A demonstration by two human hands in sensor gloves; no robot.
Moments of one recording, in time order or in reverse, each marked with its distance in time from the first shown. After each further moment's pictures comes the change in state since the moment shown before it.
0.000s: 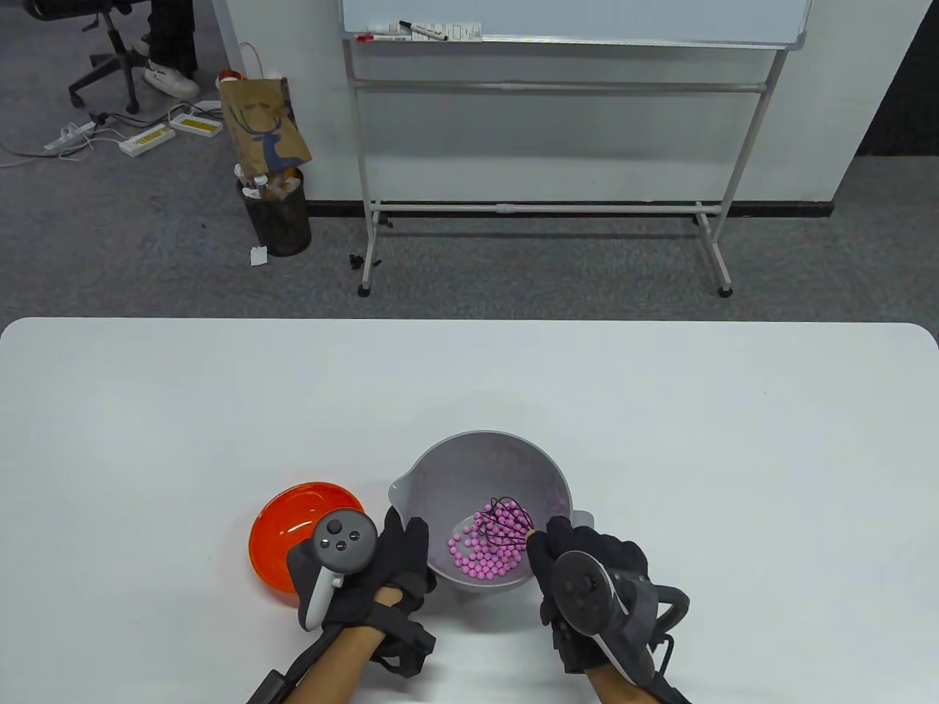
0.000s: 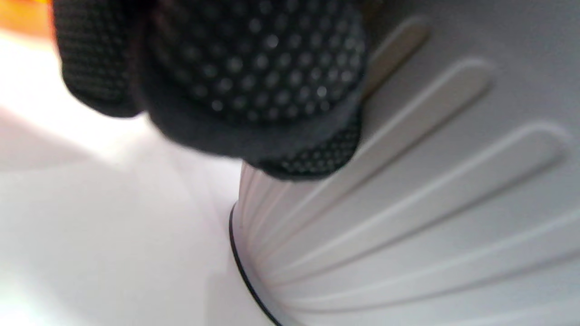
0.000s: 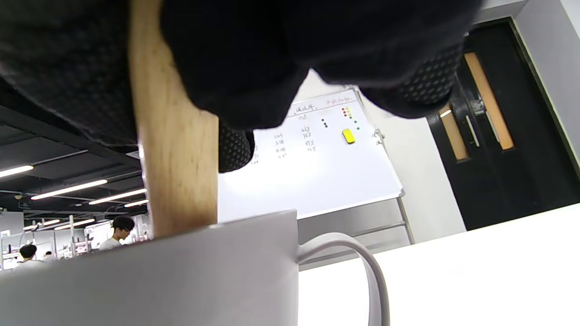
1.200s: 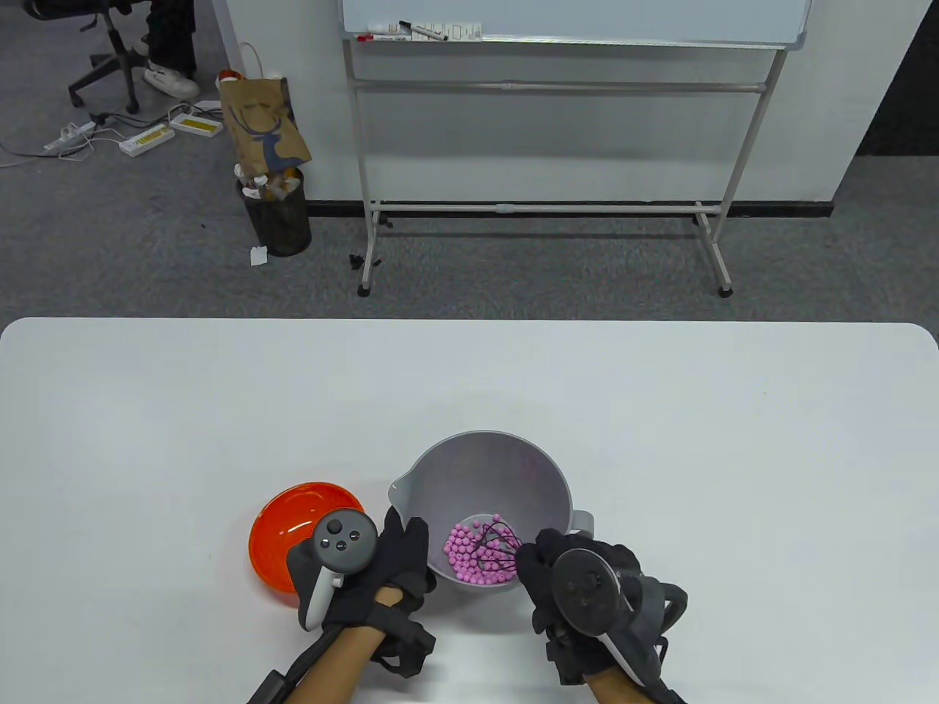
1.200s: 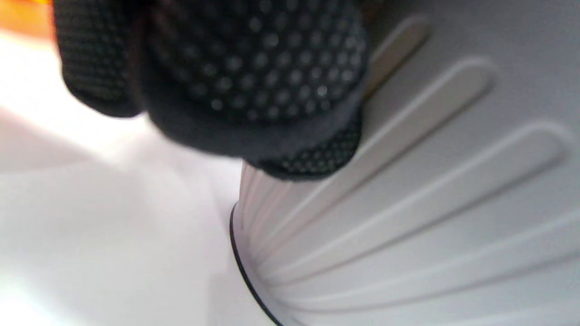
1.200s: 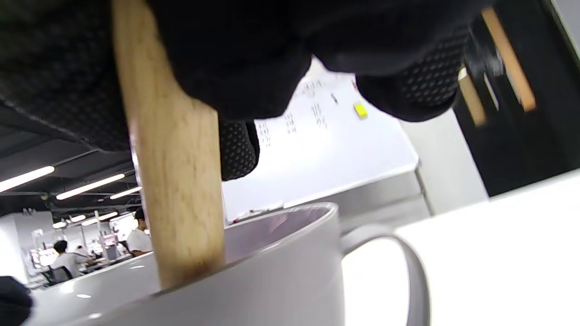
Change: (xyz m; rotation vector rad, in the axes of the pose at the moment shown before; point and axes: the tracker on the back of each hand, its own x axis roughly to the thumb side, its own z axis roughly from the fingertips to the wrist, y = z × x) left_hand 0.000 -0.001 0.000 0.000 0.001 -0.003; right_hand 0.004 -0.007 -0.002 0.112 0.003 -0.128
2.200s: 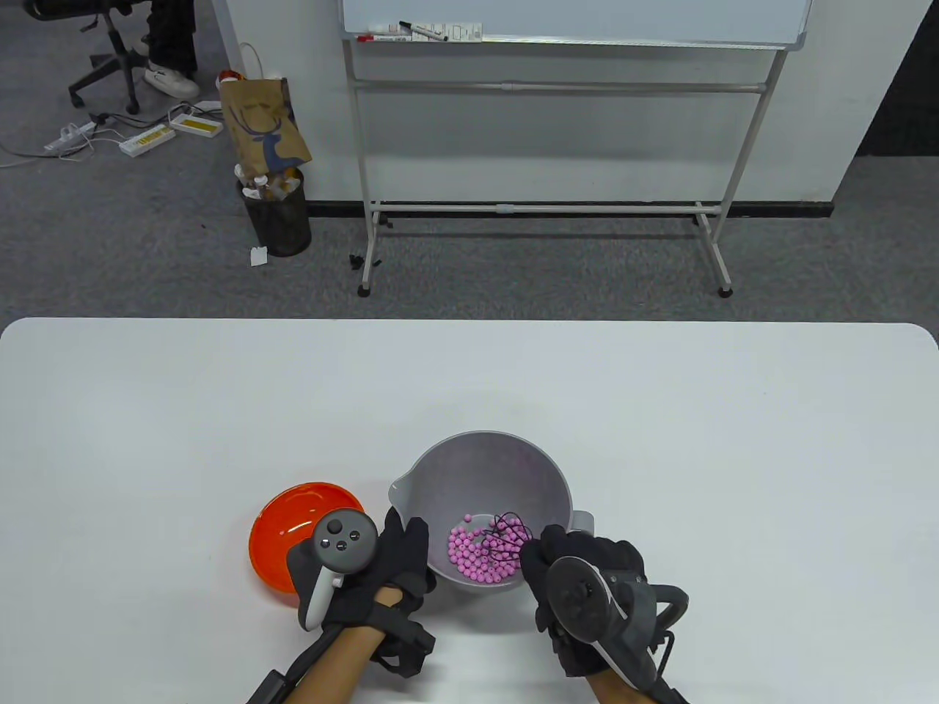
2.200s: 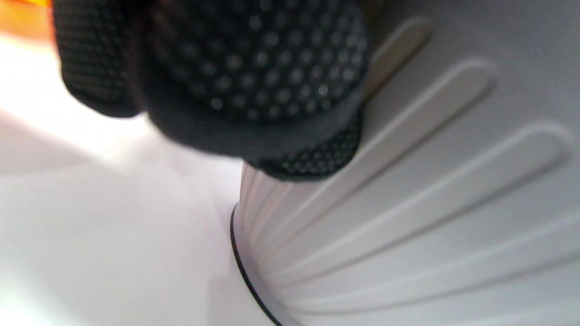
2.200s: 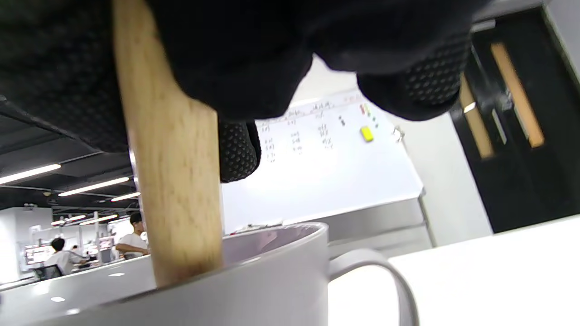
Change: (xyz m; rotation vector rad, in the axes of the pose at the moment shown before) left_hand 0.000 0.000 0.000 0.002 -0.001 -0.004; right_hand 0.004 0.000 0.003 -0.068 -0.059 0.086
